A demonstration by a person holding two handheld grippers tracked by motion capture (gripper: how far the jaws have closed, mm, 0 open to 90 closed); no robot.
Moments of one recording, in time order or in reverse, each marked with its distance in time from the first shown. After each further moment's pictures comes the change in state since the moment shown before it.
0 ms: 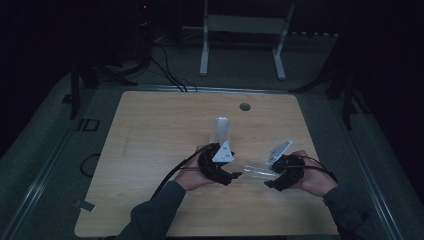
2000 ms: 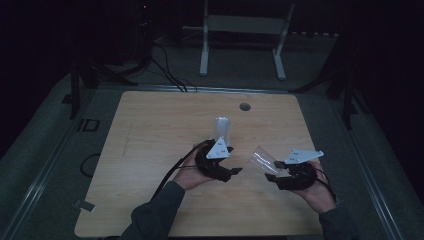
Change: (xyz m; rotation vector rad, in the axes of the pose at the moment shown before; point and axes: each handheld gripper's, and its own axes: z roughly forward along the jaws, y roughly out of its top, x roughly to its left) left arm 0.005 0.002 -0.010 -0.092 0.016 -0.042; right arm 0.011 -0.042 -0.003 -0.422 -0.124 0.290
